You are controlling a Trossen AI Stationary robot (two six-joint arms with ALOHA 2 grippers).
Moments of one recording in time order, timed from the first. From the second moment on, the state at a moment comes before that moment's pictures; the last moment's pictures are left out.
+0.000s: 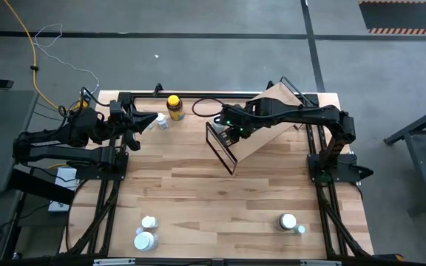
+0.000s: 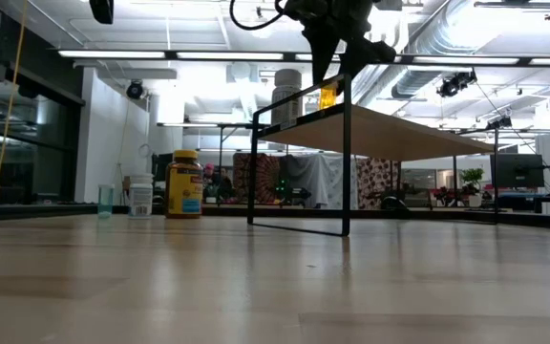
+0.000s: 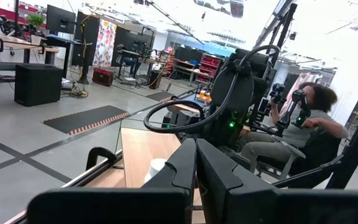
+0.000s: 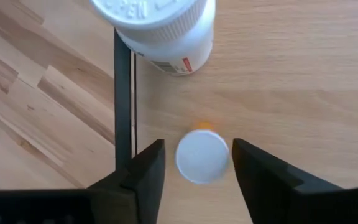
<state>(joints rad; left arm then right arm) 0.20 0.51 0.67 -0.06 -0.24 -0.23 -0.11 1.79 1.78 -1.22 0.12 0.83</state>
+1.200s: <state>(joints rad) 0.20 0.51 0.67 -0.06 -0.24 -0.23 -0.12 1.77 1.85 -1.32 0.13 0.77</state>
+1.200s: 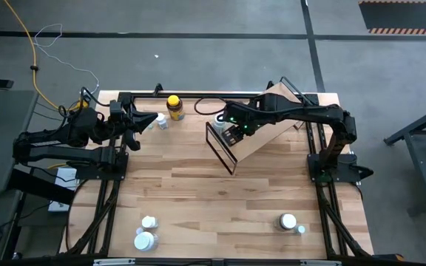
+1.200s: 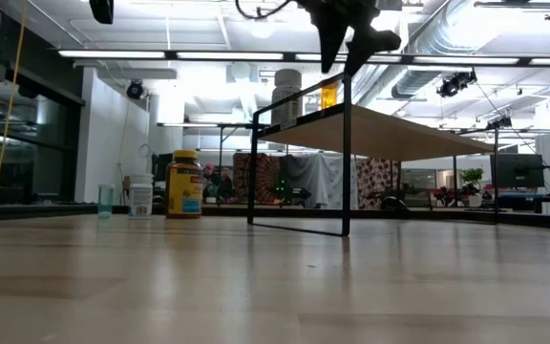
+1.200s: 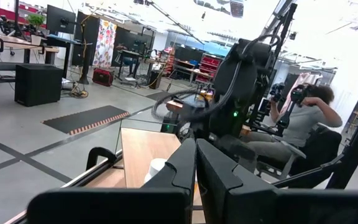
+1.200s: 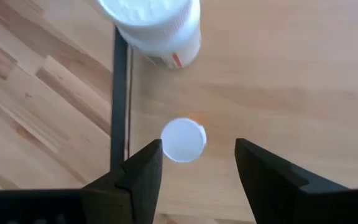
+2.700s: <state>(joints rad) 0.20 0.51 0.67 -0.06 -0.27 -0.23 -0.10 1.35 0.94 -0.33 0.14 0.91</state>
